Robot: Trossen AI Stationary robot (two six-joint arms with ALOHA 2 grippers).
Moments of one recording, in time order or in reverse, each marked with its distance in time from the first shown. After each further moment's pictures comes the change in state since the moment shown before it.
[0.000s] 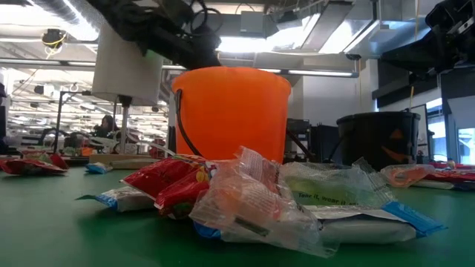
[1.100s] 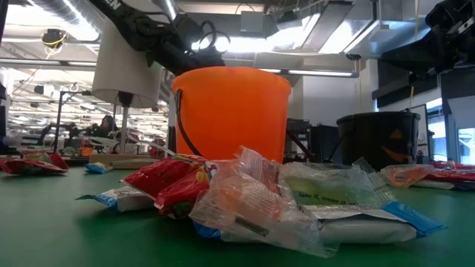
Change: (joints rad) left arm 0.044 0.096 0.041 -0.092 0.001 0.030; right arm 0.000 0.000 0.000 0.000 0.000 0.000
